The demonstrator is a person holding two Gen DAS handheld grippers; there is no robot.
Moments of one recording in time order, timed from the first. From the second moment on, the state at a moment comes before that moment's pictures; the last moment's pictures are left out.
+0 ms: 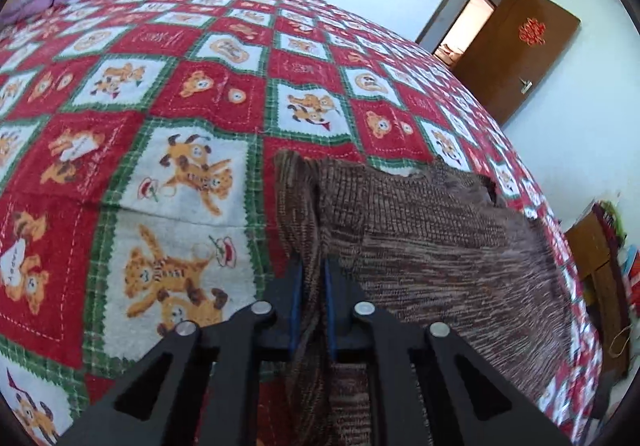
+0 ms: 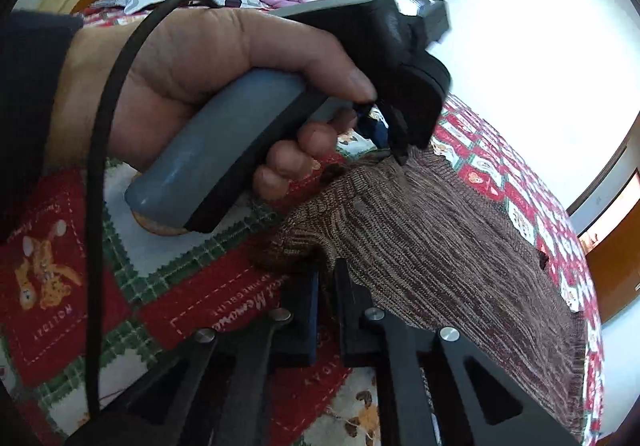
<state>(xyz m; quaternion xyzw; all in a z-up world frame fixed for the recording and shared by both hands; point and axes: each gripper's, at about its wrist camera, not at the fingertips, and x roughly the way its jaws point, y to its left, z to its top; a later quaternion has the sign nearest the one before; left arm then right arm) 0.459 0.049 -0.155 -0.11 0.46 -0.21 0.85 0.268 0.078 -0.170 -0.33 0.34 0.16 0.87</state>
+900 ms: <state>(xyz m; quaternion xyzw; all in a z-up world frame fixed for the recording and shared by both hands) 0.440 0.022 -0.079 -0.24 0.43 -0.26 0.83 0.236 -0.047 -0.094 -0.06 0.33 0.18 0.93</state>
